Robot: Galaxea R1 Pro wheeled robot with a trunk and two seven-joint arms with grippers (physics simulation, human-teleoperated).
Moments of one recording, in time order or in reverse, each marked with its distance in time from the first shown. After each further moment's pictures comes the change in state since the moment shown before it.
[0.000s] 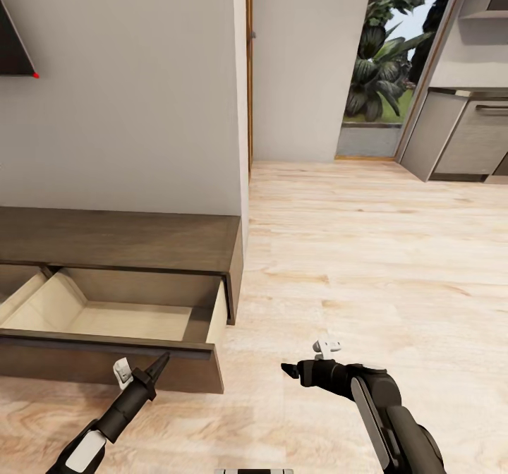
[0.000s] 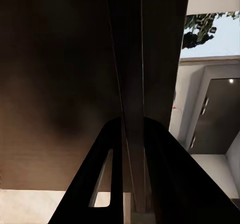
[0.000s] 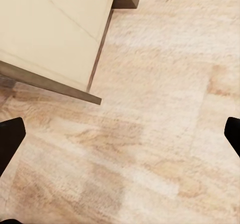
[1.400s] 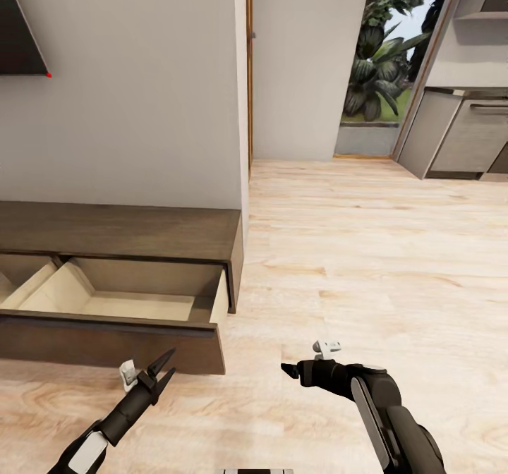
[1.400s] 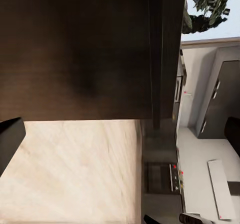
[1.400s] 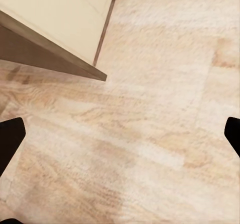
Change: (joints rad) left arm 0.001 -0.001 -0.015 0.009 -0.062 -0.011 0.007; right arm 0.000 0.000 0.000 0.000 0.000 0.002 0.000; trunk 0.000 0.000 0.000
